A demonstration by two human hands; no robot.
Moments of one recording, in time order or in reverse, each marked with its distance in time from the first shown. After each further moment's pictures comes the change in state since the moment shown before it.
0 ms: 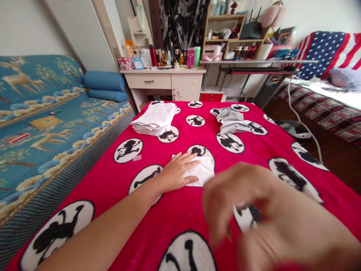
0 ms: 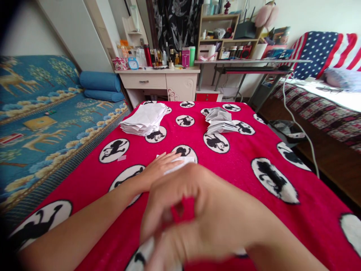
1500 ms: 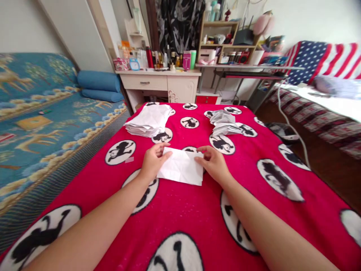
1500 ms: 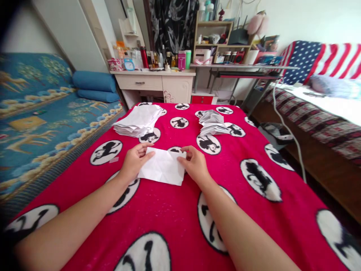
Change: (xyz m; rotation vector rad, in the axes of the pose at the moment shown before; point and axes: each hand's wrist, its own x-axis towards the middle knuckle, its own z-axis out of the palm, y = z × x) left_hand 0.005 -0.022 -0.013 -0.600 0.636 -0.490; right_hand 0.103 0.077 -0.076 -0.357 0.636 0.506
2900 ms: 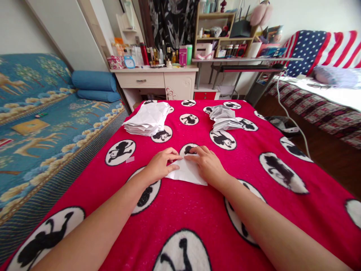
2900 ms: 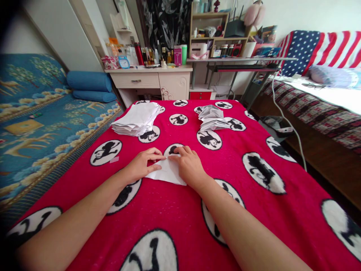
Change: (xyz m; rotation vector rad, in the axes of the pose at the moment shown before) left_hand -0.003 0.012 -0.006 0.533 -0.509 0.280; right_hand -0.013 -0.016 0.008 -0.832 -0.242 -0.460
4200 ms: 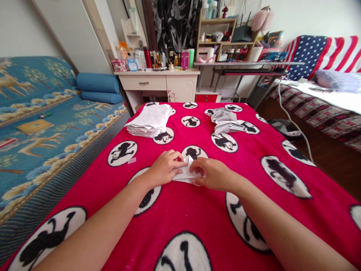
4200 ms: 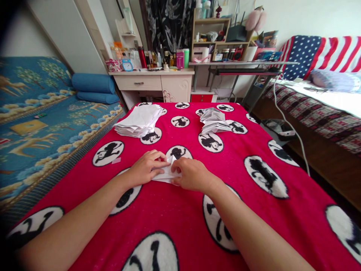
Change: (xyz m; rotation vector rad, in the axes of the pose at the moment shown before) left_hand -0.002 0.009 -0.004 0.290 -0.066 0.248; right_hand -0.006 -0.009 -0.030 0.325 -0.282 0.106
